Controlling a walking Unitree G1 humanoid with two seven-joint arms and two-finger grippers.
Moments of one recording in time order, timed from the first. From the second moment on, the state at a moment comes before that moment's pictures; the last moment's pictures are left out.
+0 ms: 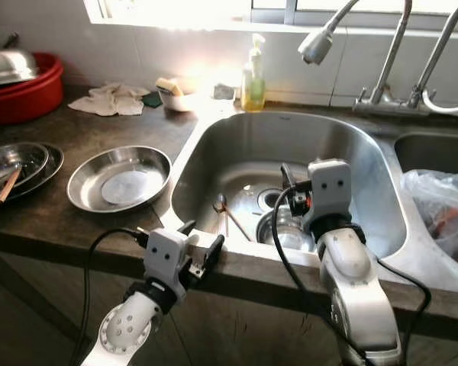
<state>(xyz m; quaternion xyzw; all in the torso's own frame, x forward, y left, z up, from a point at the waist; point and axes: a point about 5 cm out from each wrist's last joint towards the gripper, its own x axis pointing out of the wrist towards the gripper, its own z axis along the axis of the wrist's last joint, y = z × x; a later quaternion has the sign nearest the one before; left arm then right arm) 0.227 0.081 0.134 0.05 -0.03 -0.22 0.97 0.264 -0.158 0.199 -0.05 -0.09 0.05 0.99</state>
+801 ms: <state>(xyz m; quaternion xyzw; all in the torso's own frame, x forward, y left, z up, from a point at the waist) 0.233 0.078 0.144 0.03 -0.06 -0.22 0.97 0.241 -0.146 0.197 -0.01 -0.11 0.04 0.99</state>
